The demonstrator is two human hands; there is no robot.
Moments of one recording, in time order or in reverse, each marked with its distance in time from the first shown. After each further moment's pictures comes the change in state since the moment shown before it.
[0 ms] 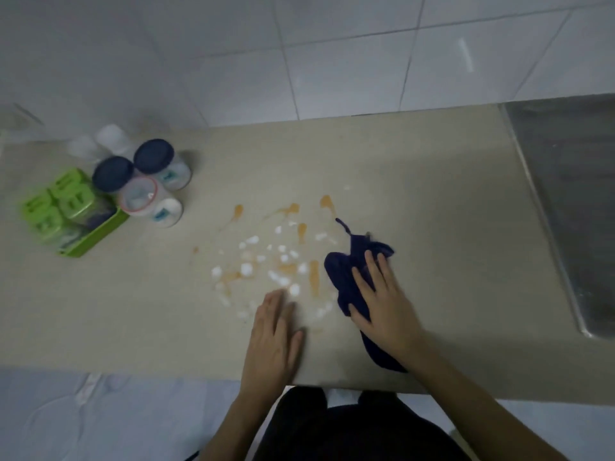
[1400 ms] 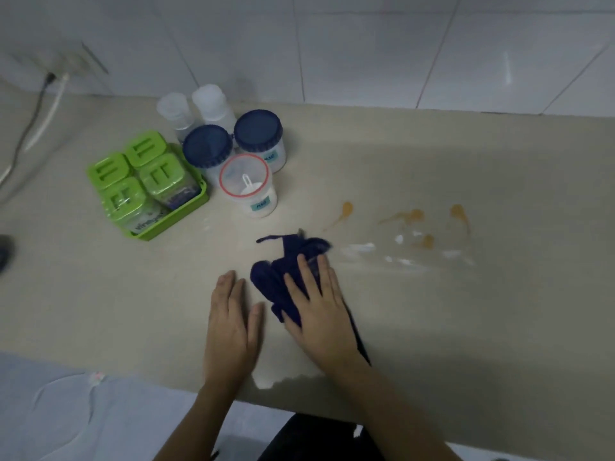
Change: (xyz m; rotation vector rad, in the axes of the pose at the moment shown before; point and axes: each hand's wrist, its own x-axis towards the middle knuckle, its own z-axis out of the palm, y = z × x) left_hand 0.008 -0.251 -0.063 -0.156 0.202 -0.337; right_hand 0.133 -0.290 0.074 0.019 -0.012 -0.110
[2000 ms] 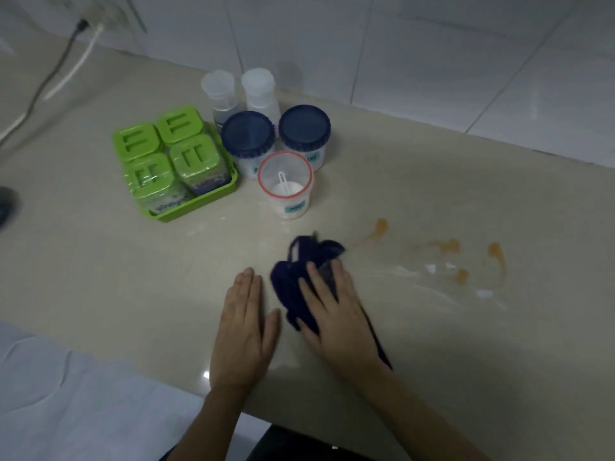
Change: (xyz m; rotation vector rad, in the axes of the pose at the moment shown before) left_hand 0.011 -0.008 0.002 0.046 -0.061 0.017; right_hand 0.029 0.009 -0.006 -0.115 -0.024 -0.227
